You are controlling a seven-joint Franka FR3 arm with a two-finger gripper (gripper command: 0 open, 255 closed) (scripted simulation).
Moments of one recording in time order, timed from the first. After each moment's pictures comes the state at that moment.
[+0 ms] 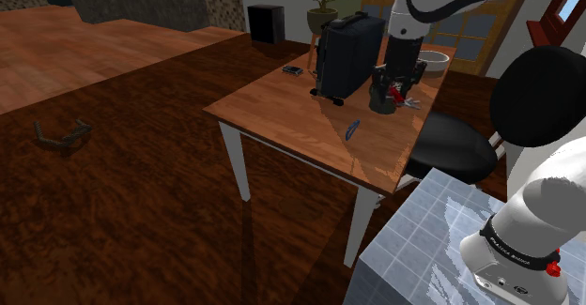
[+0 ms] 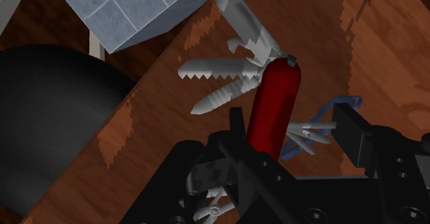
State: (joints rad) arm -0.20 -0.50 0.13 -2.38 0.05 1.84 0.45
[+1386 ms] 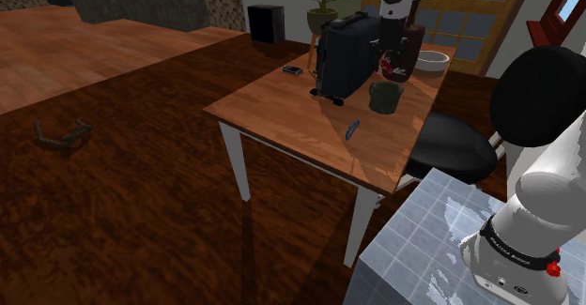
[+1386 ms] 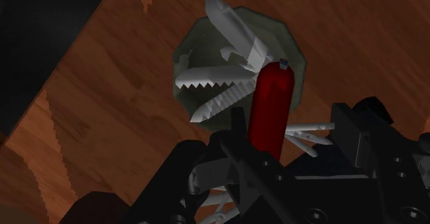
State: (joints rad) arm -0.34 0.05 -0.05 -1.83 -0.02 1.85 0.18
